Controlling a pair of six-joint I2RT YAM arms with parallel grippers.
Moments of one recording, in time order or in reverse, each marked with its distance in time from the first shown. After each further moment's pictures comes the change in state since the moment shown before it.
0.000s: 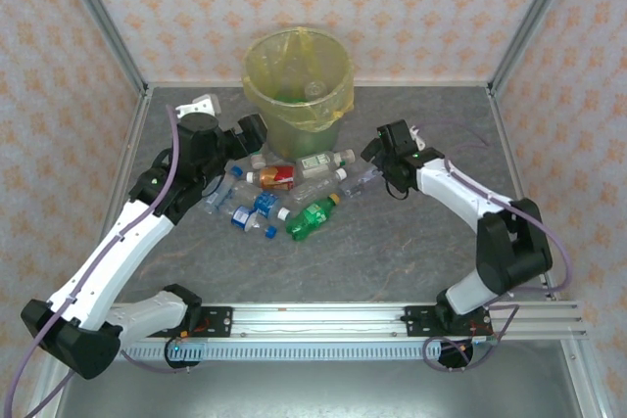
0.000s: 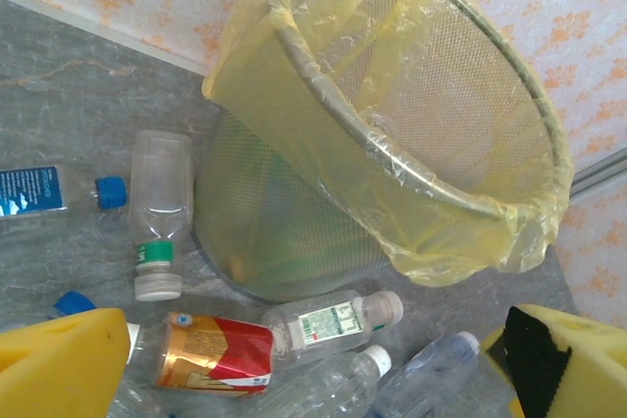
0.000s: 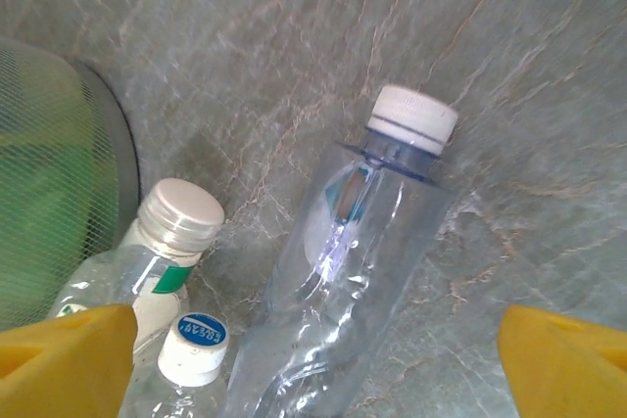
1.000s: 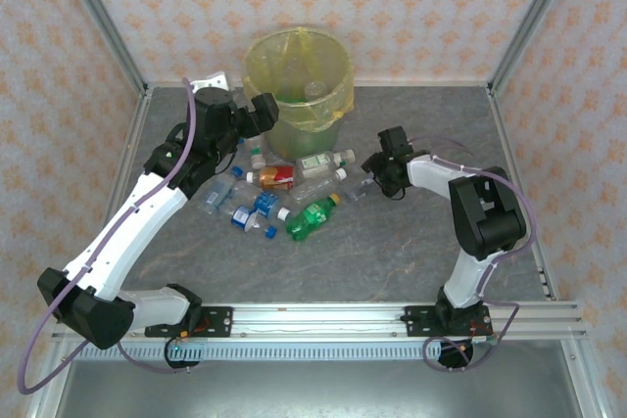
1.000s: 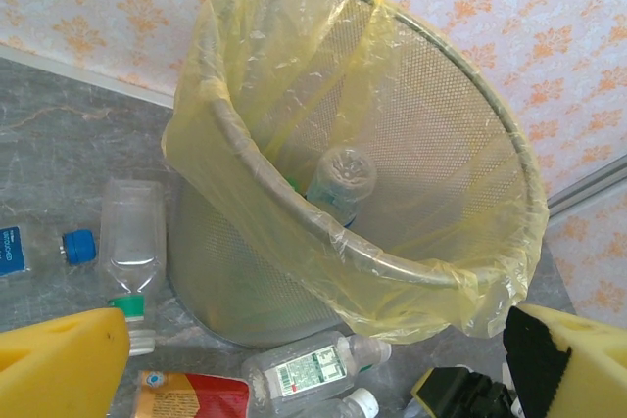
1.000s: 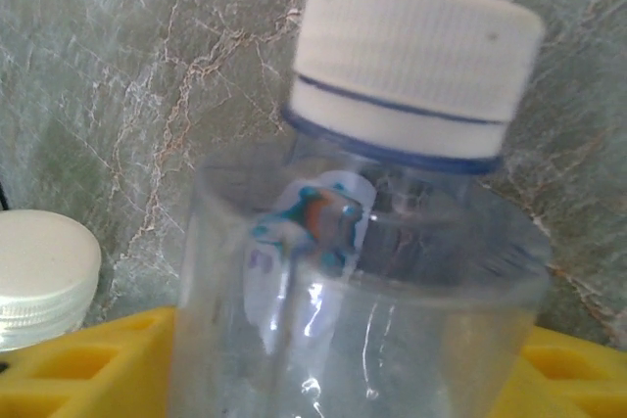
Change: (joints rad) left arm -0.013 0.163 0.174 0.004 -0.021 0.062; right arm -0.067 0.226 -0.020 0.147 -0.181 0.050
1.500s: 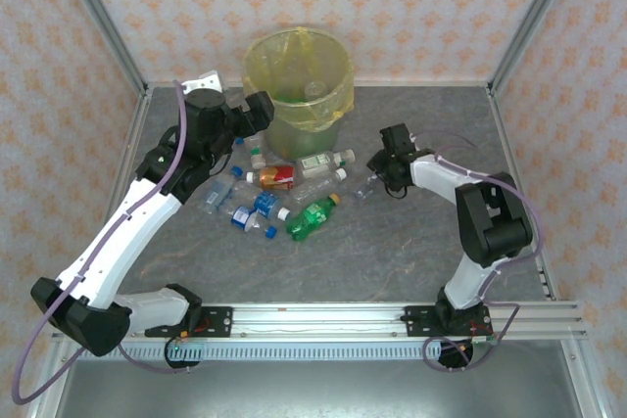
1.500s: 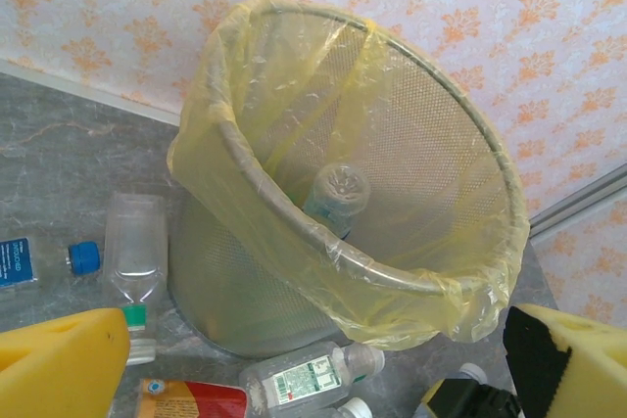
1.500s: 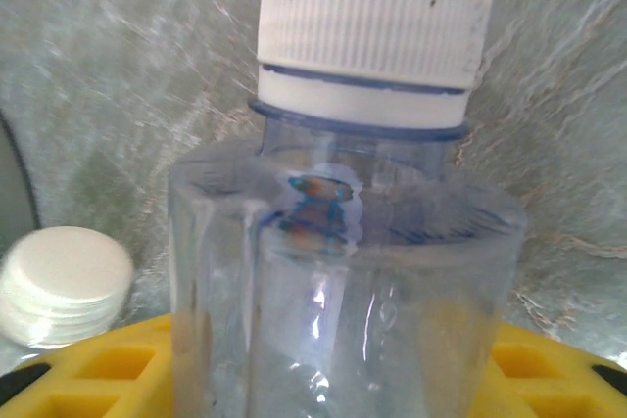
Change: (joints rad) left arm 0.000 -0.041 0.000 -0.003 -0.015 -0.002; right arm 0.000 -0.079 0.001 -0.023 0.104 -0.060
